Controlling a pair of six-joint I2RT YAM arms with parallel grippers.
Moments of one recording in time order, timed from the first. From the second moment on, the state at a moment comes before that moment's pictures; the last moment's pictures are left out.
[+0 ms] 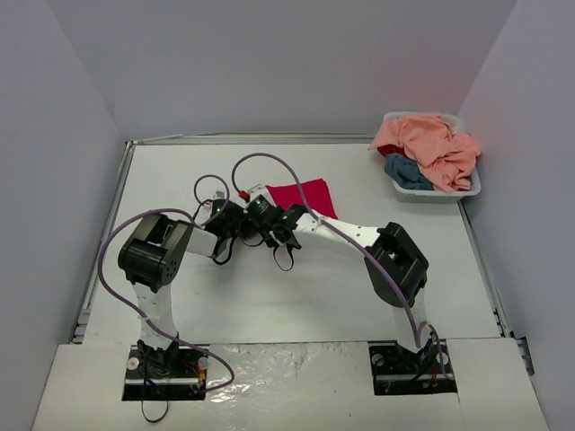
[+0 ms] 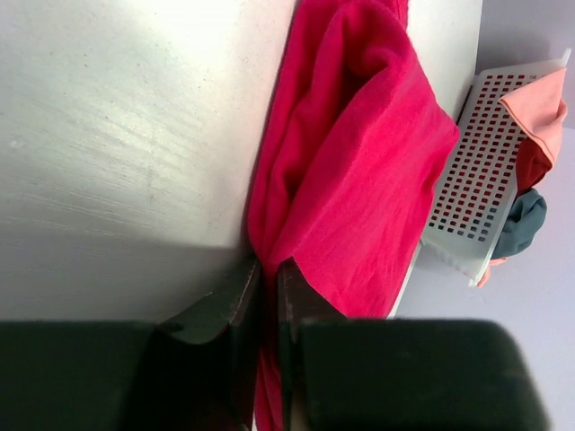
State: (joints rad) left arm -0.35 1.95 0.82 0.59 0.21 -1.32; right arm 0.92 1.97 1.49 -0.50 0.35 0.23
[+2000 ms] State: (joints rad) left arm -0.07 1.99 1.32 -0.16 0.23 -0.78; right arm 0.90 1.69 1.25 -0.59 0.37 0.26
